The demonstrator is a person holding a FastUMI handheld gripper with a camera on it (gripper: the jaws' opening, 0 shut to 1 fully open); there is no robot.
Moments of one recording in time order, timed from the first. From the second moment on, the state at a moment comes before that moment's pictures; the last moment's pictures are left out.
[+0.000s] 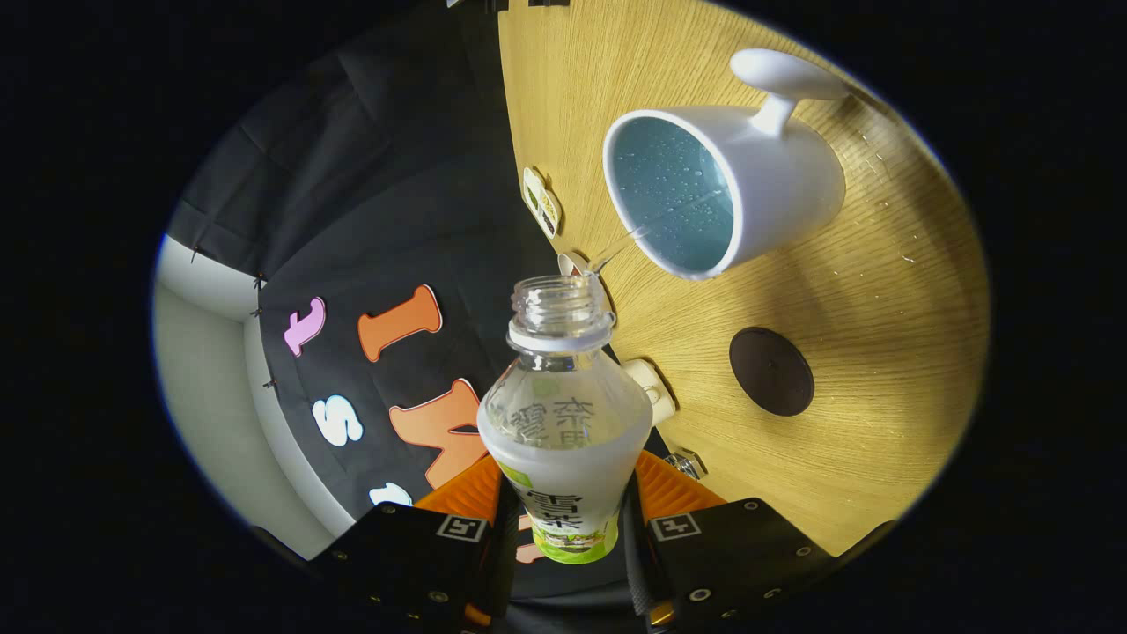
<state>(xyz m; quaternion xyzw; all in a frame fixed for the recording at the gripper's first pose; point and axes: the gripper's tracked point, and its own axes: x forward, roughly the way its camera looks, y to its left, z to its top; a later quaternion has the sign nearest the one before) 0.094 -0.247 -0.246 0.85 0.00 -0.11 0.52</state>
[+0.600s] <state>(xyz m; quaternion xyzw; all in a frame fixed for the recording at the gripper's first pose) 0.091 -0.251 -0.241 0.86 -0.01 -0.11 0.50</state>
